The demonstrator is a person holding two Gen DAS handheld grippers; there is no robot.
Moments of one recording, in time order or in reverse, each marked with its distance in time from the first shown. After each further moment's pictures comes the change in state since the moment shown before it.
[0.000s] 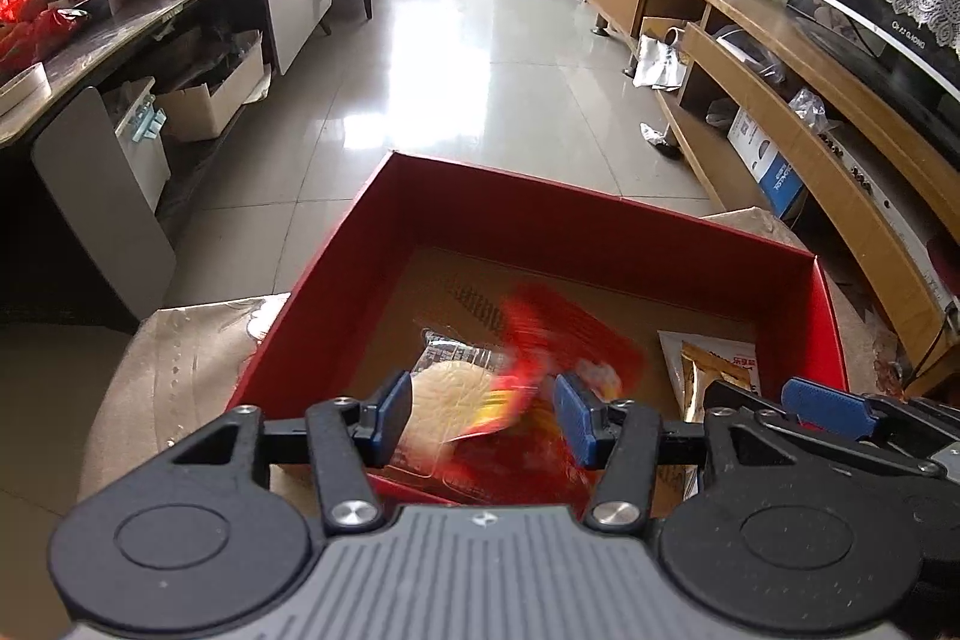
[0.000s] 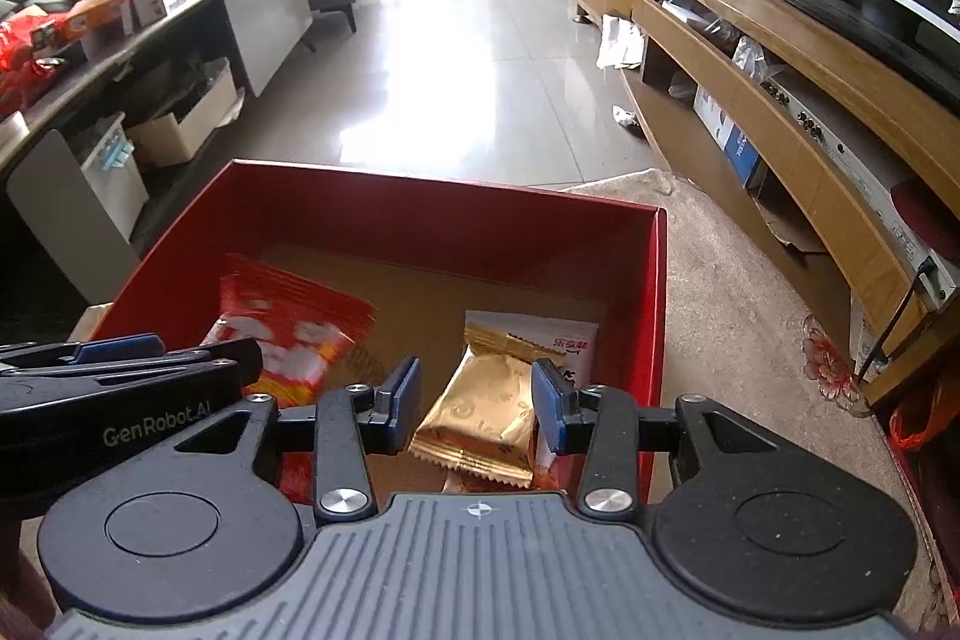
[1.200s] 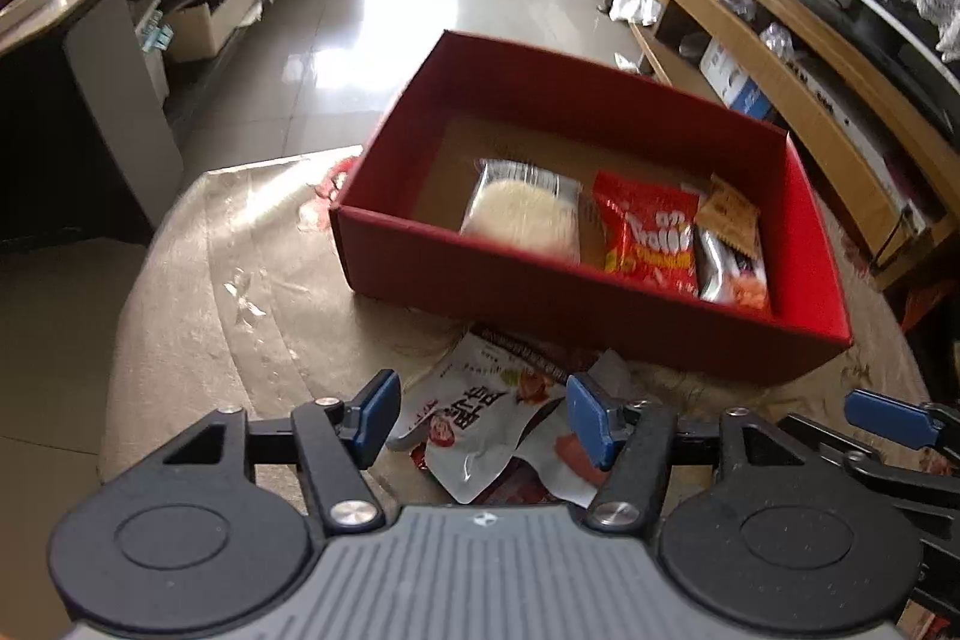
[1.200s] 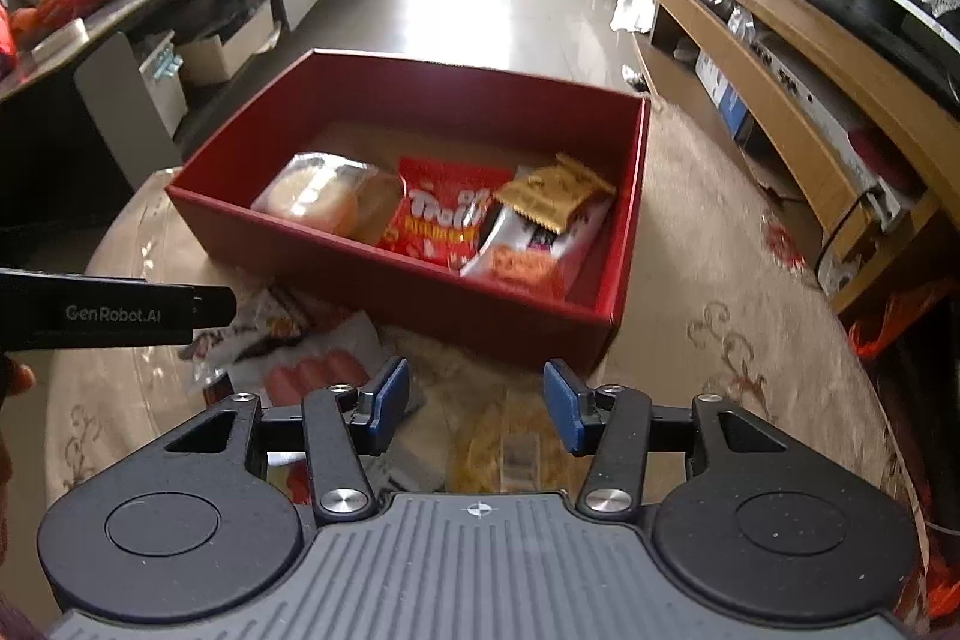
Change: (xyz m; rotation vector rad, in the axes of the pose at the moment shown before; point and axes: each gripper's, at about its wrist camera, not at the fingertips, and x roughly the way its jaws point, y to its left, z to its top) left arm -0.035 0.055 -0.063 0.016 0.138 -0.092; right arm -0.064 0.014 -0.065 -0.076 0.086 -0.005
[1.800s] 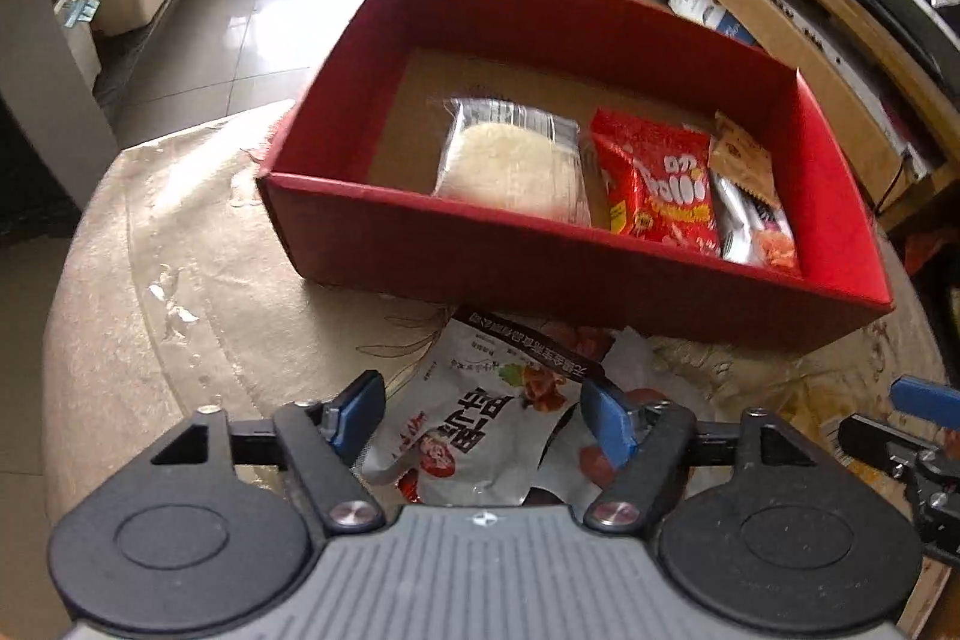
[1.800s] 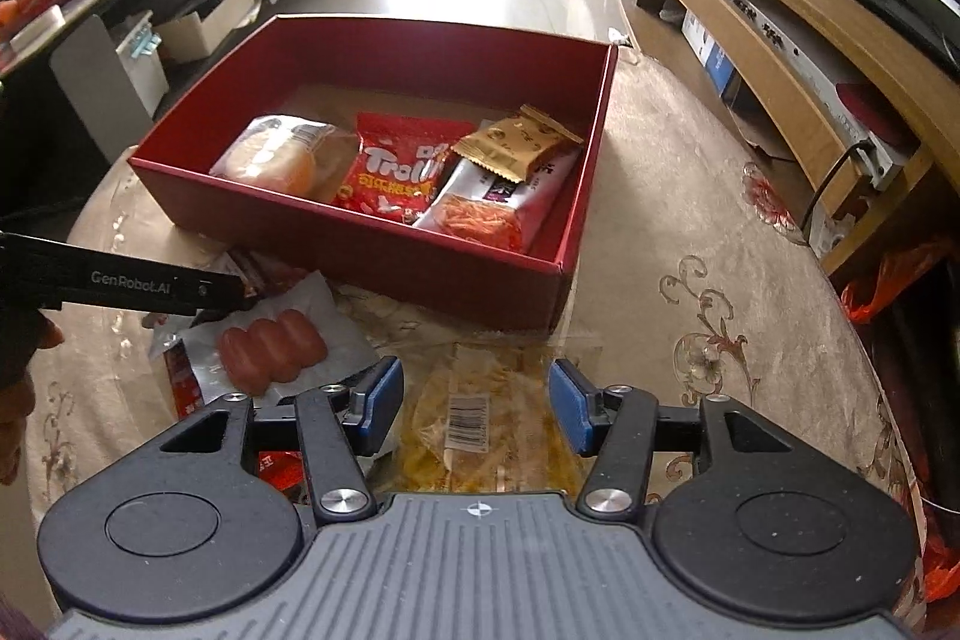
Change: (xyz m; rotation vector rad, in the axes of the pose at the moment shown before) left arm 0.051 0.008 0.009 0.075 0.115 -0.081; right arm 0.010 -0.021 -0.009 0.022 0.062 -0.003
